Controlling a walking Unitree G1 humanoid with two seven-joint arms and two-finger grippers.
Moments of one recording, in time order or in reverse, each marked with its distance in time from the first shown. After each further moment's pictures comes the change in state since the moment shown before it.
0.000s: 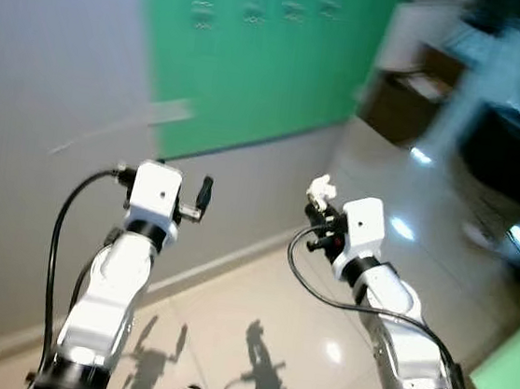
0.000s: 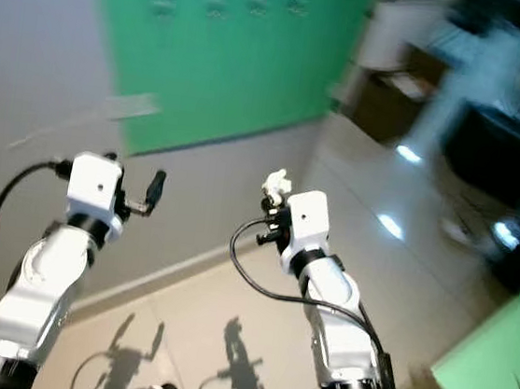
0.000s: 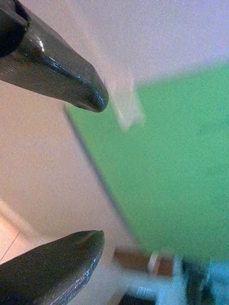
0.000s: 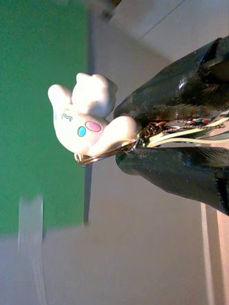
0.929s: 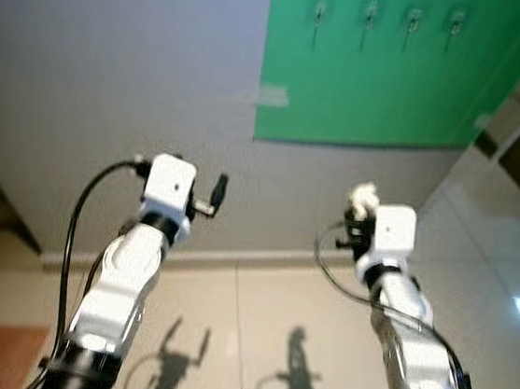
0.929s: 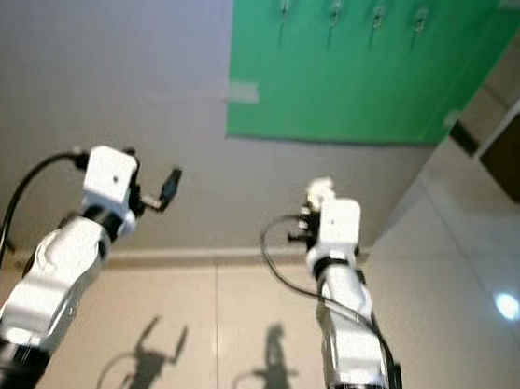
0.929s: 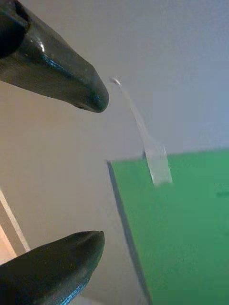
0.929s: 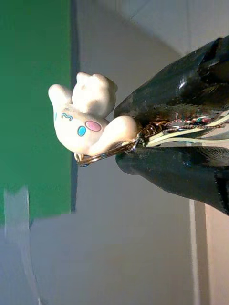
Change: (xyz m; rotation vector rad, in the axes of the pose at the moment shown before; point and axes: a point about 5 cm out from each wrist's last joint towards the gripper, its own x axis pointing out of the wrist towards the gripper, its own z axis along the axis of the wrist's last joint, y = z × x) left arm 0.007 -0.006 -0.001 -0.028 0.025 -0.076; right arm -0.011 -0.030 -0.017 0.057 0.043 -0.321
